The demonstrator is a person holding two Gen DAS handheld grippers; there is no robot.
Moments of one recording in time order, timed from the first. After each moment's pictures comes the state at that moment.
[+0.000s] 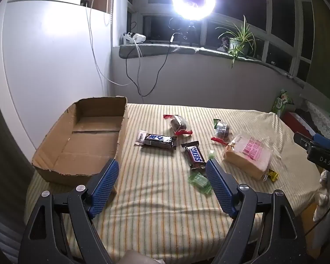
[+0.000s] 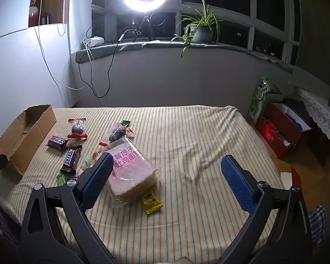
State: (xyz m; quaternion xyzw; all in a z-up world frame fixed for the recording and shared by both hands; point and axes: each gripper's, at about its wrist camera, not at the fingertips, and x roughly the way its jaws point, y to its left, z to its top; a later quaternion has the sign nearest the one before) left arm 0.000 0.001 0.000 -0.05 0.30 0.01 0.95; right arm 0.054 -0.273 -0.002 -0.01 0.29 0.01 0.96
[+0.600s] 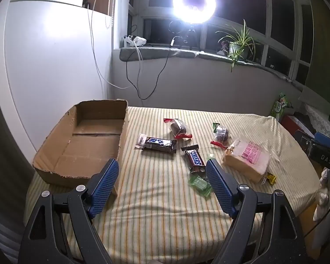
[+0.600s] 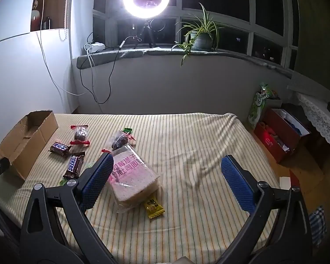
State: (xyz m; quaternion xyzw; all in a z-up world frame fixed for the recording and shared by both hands) left arm -0.002 0.004 0.005 -0.04 0.30 0.01 0.95; right arm 0.050 -0.268 0.010 -0.01 0.27 0.01 0.96
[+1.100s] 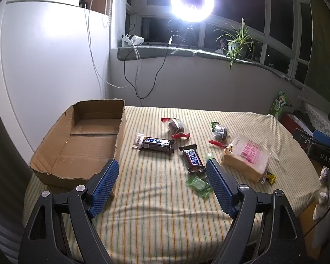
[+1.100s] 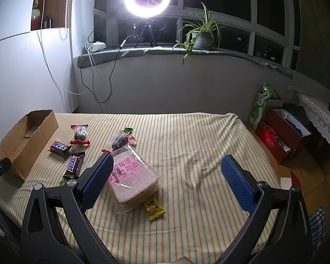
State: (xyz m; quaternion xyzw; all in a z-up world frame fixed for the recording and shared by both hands) left arm 0.002 -0.001 0.003 -0.04 0.30 0.01 0.95; right arm 0.053 -0.266 0.008 -0.01 0.27 0.01 0.96
